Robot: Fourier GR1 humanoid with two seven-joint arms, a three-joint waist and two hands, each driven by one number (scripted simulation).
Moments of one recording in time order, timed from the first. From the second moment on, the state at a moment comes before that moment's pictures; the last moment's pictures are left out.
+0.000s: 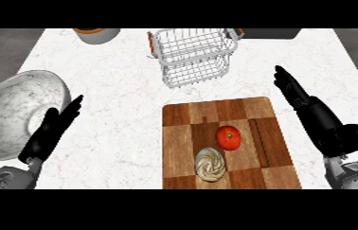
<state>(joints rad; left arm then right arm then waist) -0.13 0.62 -0.34 -1.32 0.25 0.10 0.19 -0.16 -0.55 0.28 -1.72 -0.22 -0.09 0.13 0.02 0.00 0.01</state>
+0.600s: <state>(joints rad) -0.21 0.41 -0.29 -1.48 0.23 0.33 0.03 -0.16 -0.29 0.03 -1.58 -0.69 0.03 -0.06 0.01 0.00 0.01</state>
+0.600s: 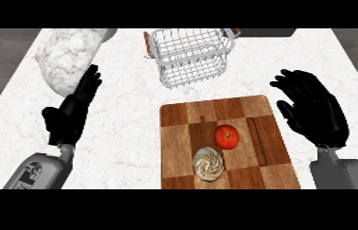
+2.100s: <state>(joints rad) -0.20 0.28 -0.32 -1.51 0.11 0.42 0.01 -0.19 -0.85 0.08 -2.15 -0.15 0.50 0.36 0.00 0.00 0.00</state>
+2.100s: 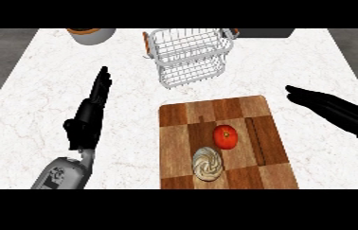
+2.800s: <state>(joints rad) -0.18 0.24 -0.29 -1.53 0.06 0.39 0.03 -0.36 -0.66 0.33 -2.21 -0.03 0.57 0.77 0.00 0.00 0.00</state>
